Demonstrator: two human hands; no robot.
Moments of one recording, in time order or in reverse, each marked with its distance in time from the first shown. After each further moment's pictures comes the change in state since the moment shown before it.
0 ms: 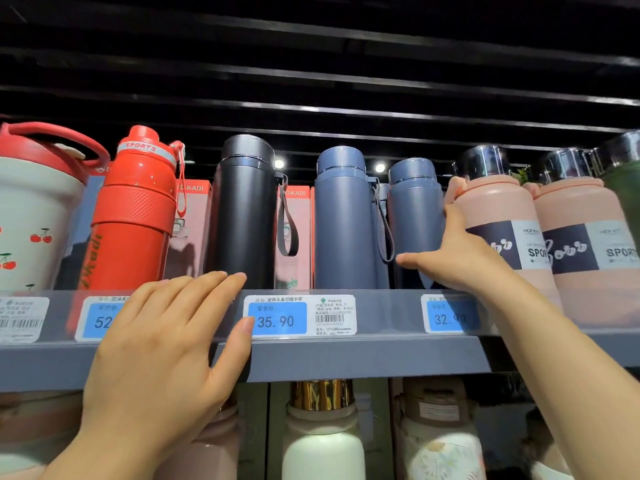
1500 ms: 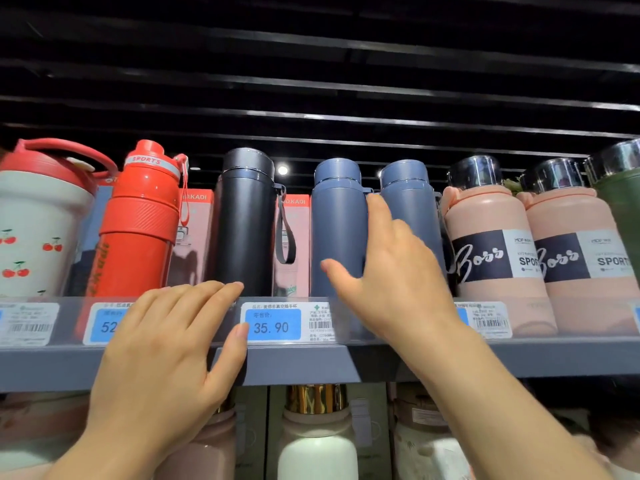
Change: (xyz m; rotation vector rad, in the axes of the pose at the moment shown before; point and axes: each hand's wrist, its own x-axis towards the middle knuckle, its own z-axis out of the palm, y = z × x) left_hand 0.002 0.003 -0.003 -0.044 -0.001 0.003; right_hand -0.069 -0.057 0.018 -0.103 0.219 -0.465
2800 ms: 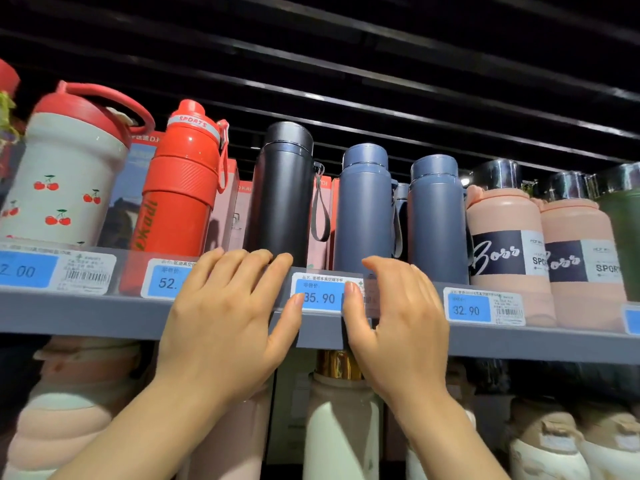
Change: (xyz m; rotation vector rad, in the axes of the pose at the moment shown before) left_hand -0.005 -0.006 0.006 0.027 -0.028 0.010; right_hand -0.056 -0.016 0.059 0.058 0.392 -0.110
